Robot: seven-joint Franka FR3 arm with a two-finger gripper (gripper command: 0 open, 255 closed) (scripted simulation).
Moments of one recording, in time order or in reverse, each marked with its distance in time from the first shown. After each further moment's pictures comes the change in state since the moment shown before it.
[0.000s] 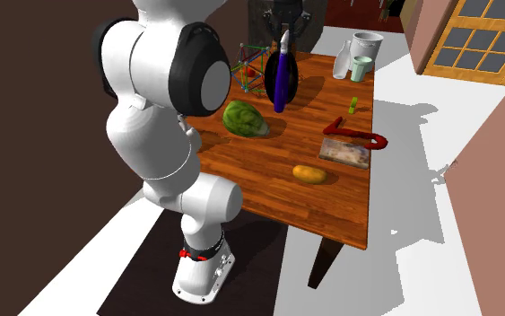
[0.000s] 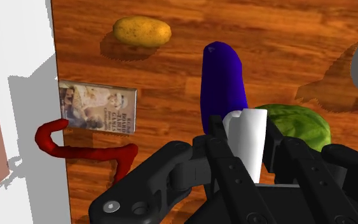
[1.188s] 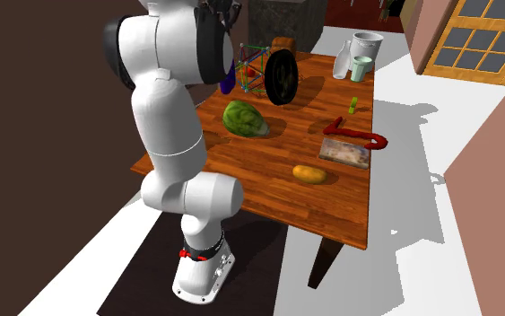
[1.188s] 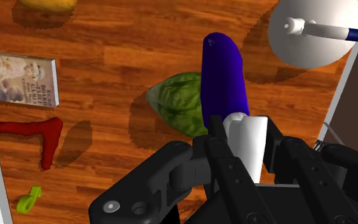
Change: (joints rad) arm 0.158 0.225 0.270 0.231 0.059 -0.015 0.431
